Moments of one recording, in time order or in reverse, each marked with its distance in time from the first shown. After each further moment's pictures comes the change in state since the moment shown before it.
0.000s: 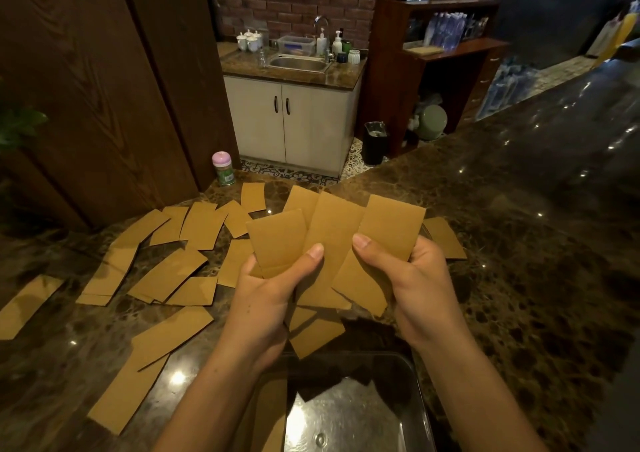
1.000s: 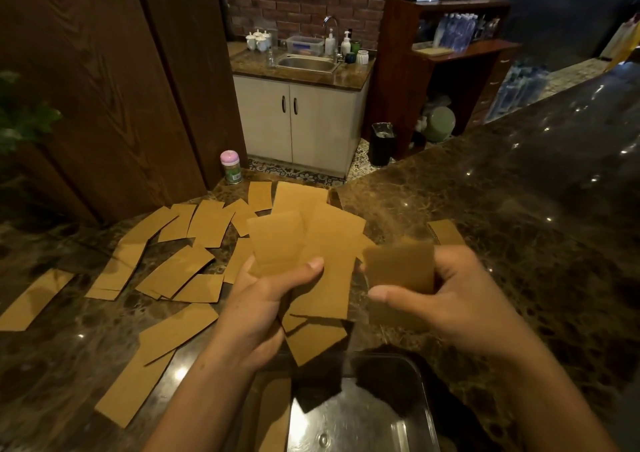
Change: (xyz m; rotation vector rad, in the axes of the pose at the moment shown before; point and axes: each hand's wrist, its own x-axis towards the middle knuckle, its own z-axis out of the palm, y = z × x) left_hand -0.004 0.011 -0.009 -0.055 -0.042 -0.082; right_hand -0.006 -0.030 -0.040 -0.633 -0.441 -0.268
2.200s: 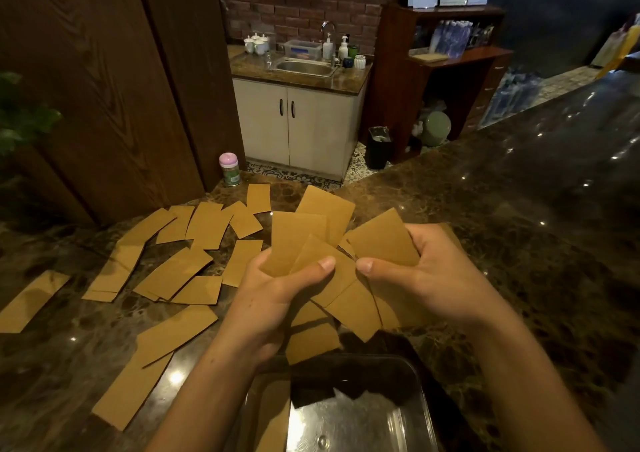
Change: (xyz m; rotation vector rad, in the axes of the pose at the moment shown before) left_hand 0.002 0.002 0.004 0.180 -0.013 0.032; right_hand 0.027 -0.013 0.005 0.046 -0.041 0.258
